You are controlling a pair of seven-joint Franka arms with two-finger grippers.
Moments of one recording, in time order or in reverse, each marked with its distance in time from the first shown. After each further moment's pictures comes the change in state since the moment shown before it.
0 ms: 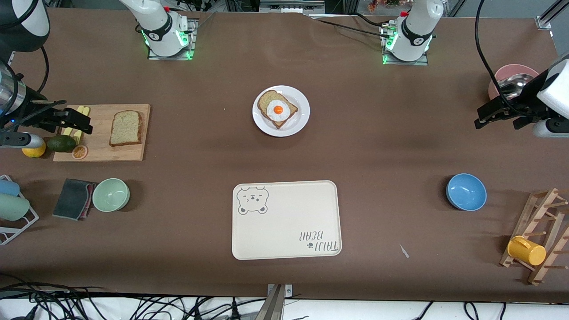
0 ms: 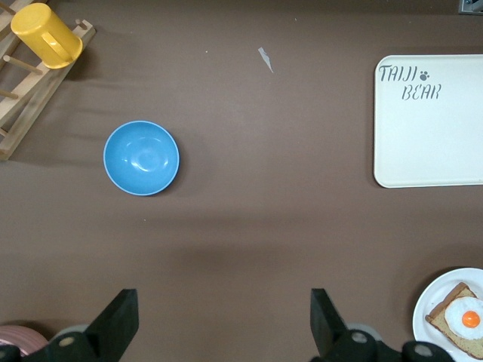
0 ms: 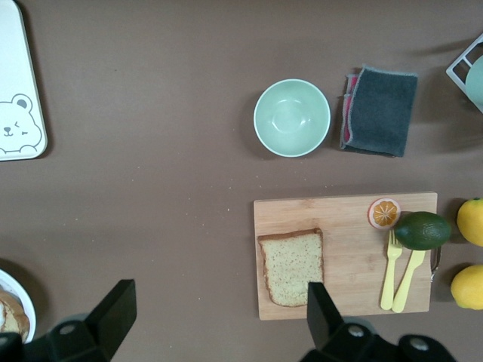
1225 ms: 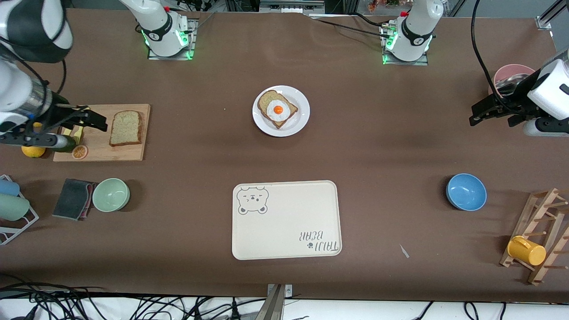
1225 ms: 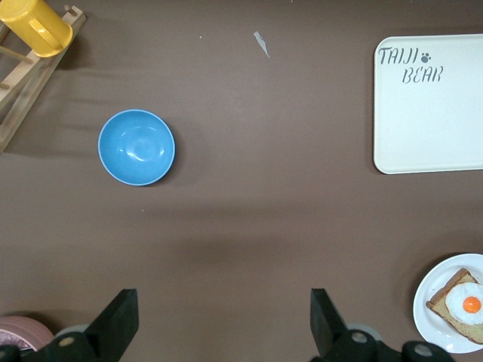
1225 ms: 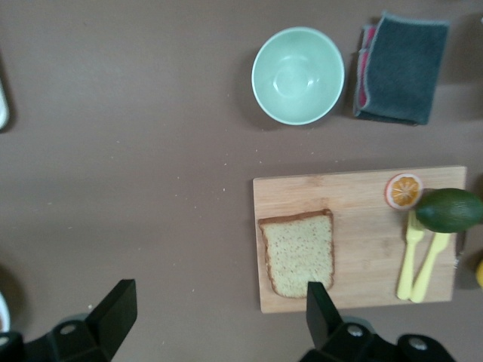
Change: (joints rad) left arm -0.002 0.002 -0.015 0.000 0.007 -0.033 0.000; right arm 0.000 -0.079 0.000 -0.296 -0.003 0.173 0.011
